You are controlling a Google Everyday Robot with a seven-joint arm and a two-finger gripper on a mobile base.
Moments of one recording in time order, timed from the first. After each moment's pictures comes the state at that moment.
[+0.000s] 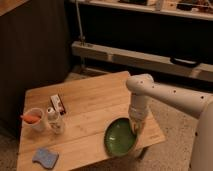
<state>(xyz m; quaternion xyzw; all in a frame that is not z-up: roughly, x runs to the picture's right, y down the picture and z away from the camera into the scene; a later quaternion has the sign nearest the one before) 0.148 0.227 0.731 -0.36 -0.44 -0.64 0.52</state>
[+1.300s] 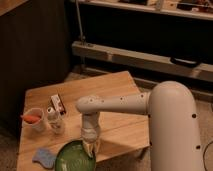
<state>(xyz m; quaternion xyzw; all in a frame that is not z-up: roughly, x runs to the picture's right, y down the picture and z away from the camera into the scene) -0.080 0.314 0.731 -0.28 -0.56 -0.70 0.34</state>
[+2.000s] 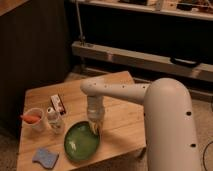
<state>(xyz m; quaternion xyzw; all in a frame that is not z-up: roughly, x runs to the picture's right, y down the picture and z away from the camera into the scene) -0.036 0.198 0.801 -0.29 -0.49 -0.72 0.39</state>
